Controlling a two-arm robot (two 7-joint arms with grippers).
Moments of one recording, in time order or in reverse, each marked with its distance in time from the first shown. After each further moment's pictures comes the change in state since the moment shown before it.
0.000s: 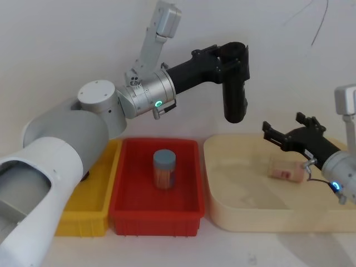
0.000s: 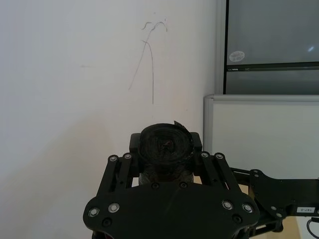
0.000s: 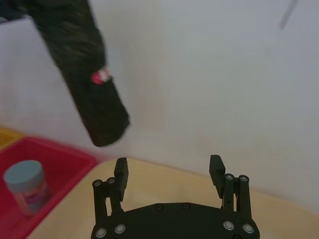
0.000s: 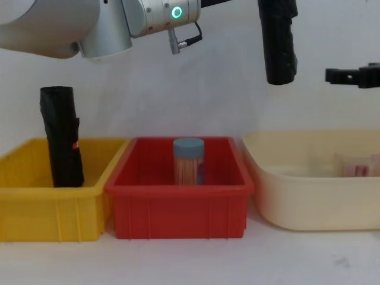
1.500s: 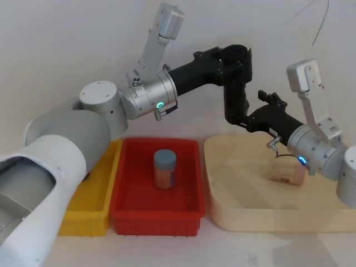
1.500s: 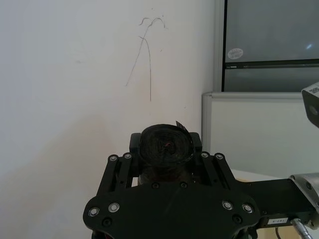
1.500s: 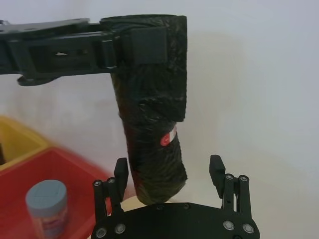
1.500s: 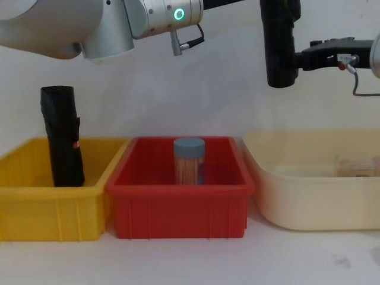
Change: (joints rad) left arm -0.021 -0.017 0.011 0.051 -0.010 -0.015 -0.017; right arm 0.188 -0.077 -0.103 0.177 -0.111 -0.063 0.095
